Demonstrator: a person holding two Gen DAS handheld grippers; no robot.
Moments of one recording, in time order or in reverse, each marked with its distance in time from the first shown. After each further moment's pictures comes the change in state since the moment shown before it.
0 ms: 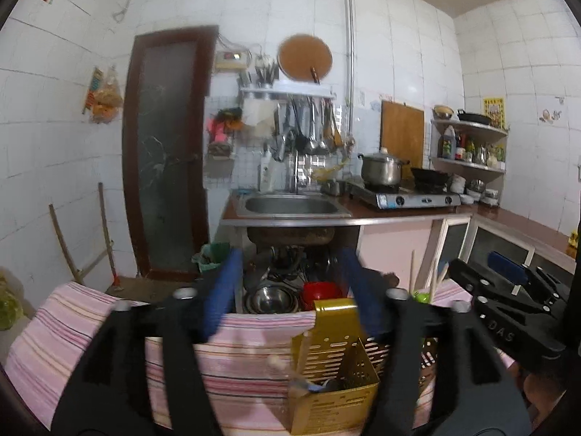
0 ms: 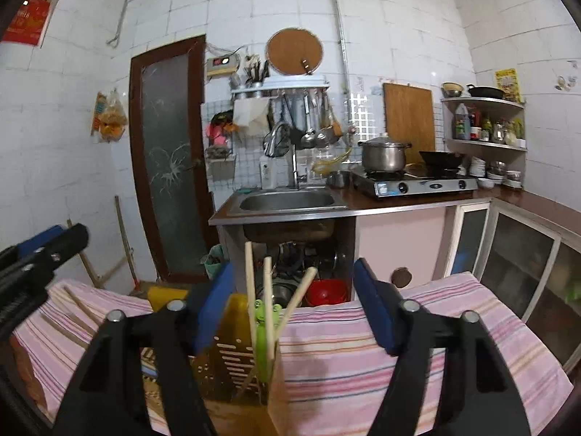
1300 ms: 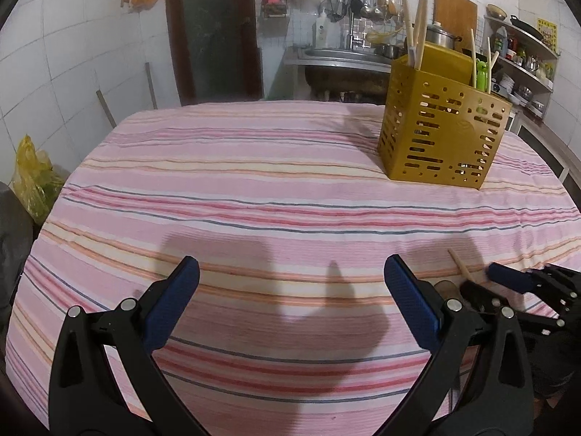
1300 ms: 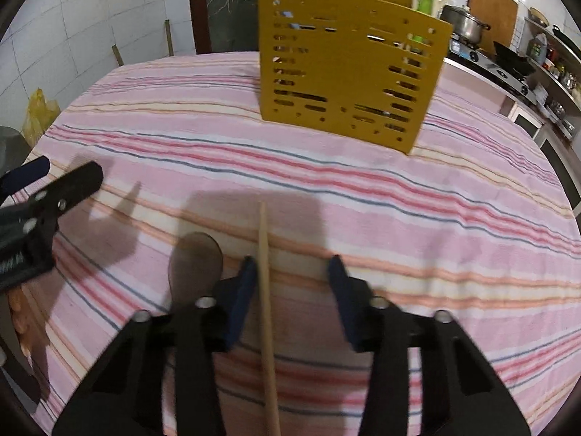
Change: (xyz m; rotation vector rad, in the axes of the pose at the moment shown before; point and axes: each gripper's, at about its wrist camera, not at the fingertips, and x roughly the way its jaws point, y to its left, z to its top) left arm -0.086 0.073 -0.174 -0.039 0.550 0.174; right arm -0.056 0.100 -0.192 -0.220 0.673 0.162
